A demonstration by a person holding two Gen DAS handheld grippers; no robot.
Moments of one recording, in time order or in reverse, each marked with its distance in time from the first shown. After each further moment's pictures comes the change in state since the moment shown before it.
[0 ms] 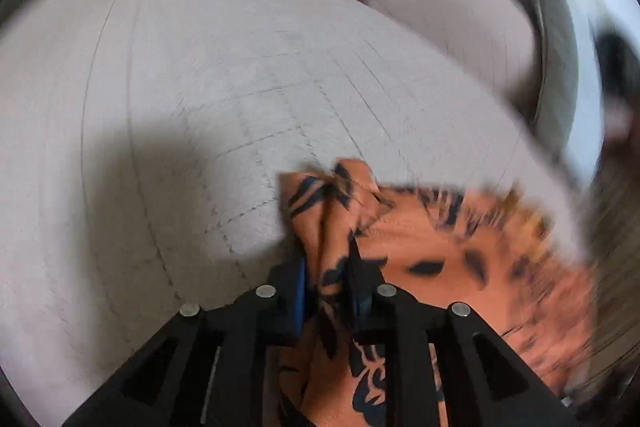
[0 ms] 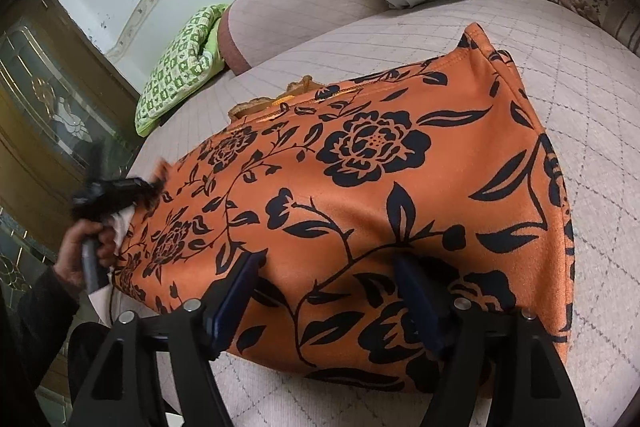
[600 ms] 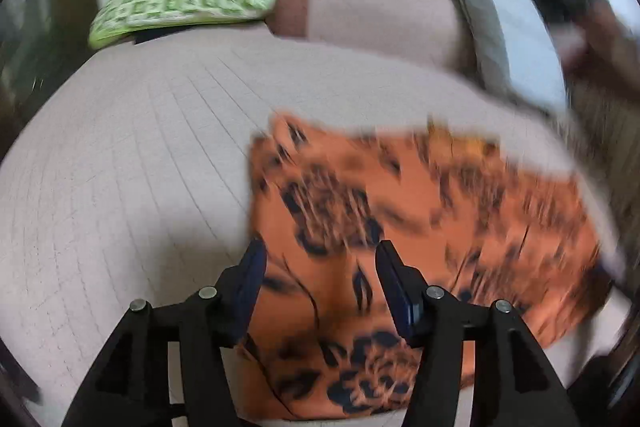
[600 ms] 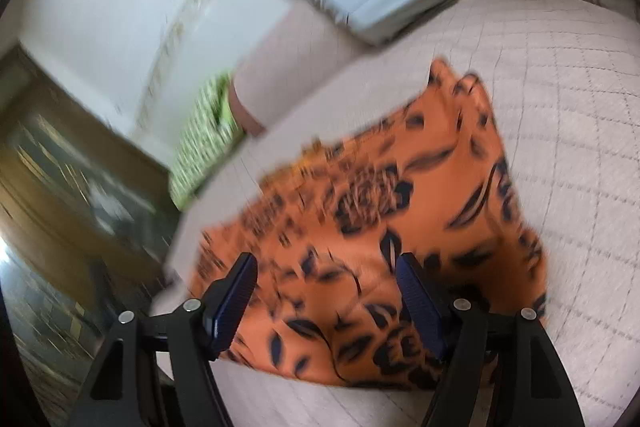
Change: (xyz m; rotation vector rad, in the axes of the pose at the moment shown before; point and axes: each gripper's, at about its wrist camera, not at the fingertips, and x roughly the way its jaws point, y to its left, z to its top) left arm -0.069 -0.073 -0.119 0.400 -0.133 0.199; right arm -0.050 -0.048 0.017 0.310 -0.159 0.157
